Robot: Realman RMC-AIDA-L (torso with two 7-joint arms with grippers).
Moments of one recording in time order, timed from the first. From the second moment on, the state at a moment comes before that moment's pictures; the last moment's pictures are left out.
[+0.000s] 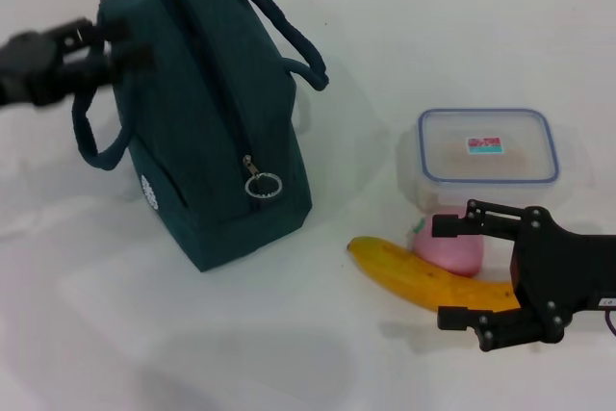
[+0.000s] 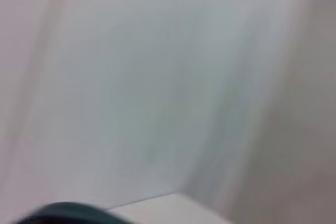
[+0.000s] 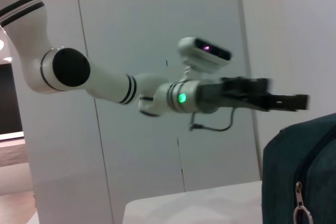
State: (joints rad) left arm -0.41 -1.97 0.59 0.77 1.71 1.79 -1.67; right arm 0.47 2.02 -1.01 -0.46 -1.68 -1.81 0.97
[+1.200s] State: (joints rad) left arm -0.44 -2.01 0.64 1.30 2.04 1.66 -2.42; right arm 0.43 2.01 -1.00 -0.40 -1.60 -1.80 0.95
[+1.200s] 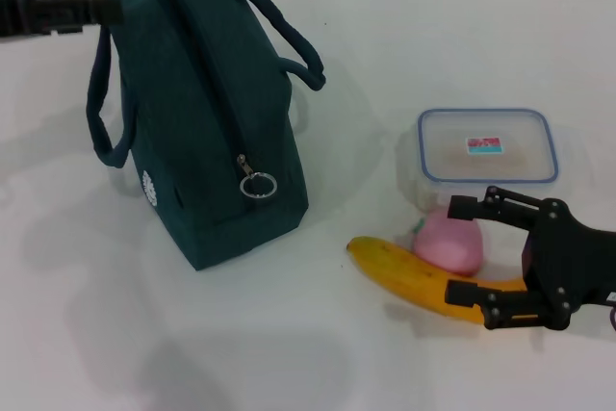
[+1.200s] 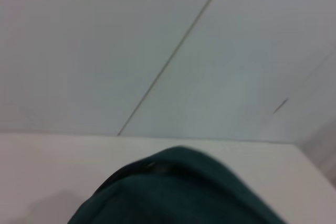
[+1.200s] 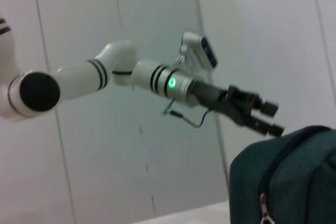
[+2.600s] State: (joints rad) left arm -0.49 -2.06 0.74 1.23 2.20 1.61 -2.57; right arm 0.41 2.01 -0.99 -0.34 -1.56 -1.80 0.93
